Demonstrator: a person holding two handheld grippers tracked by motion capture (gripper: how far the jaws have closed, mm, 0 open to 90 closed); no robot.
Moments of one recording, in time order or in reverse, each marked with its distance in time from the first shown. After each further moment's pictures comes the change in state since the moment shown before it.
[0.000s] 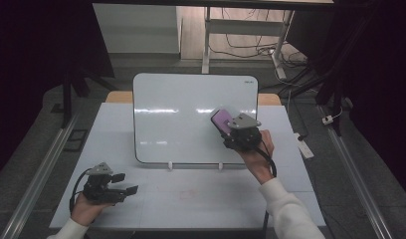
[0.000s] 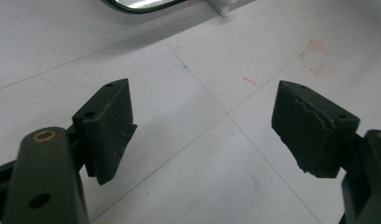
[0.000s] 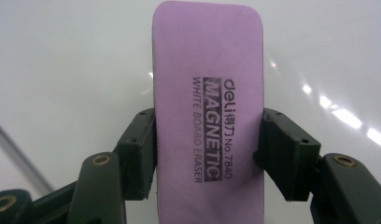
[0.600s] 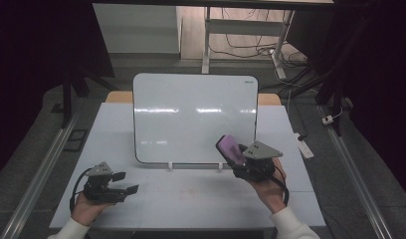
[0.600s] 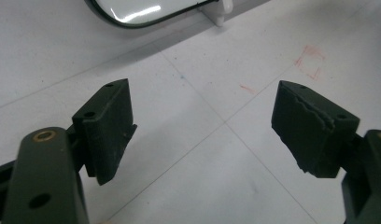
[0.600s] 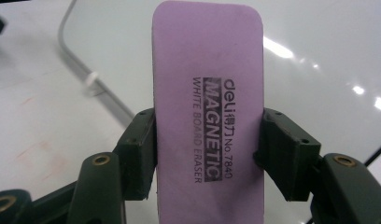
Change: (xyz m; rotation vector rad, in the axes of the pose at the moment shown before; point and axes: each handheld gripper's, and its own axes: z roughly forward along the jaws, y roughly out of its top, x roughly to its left) left arm -0.004 0.002 -0.002 -0.041 0.006 0.042; right arm 0.028 -0.050 -0.057 -0.046 0.160 0.059
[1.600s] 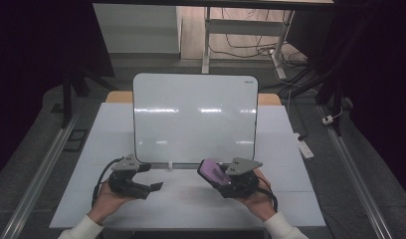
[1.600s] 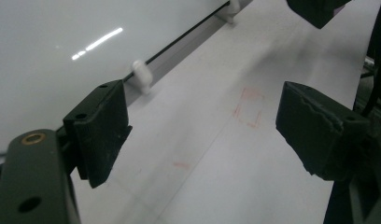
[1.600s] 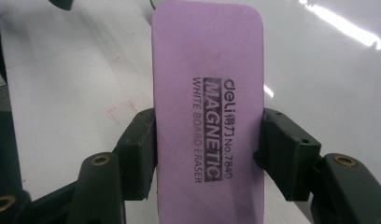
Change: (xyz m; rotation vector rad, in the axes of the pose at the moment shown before) left arm -0.048 0.057 0.035 -0.011 -0.118 0.215; right arm 0.038 -0.017 0.024 0.084 0.266 -0.065
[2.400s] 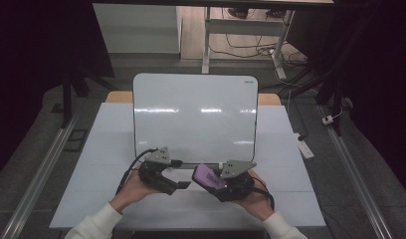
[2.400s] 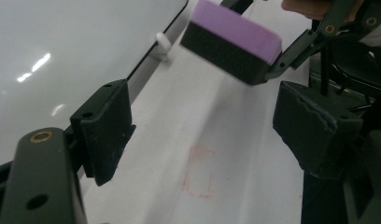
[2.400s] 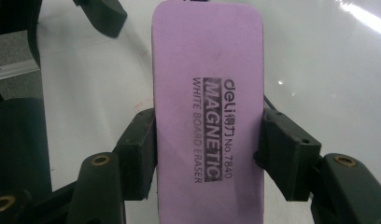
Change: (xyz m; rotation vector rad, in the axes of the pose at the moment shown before) left arm -0.024 0.057 0.045 0.041 -0.195 0.145; right arm 0.006 0.002 0.008 0.018 0.100 -0.042
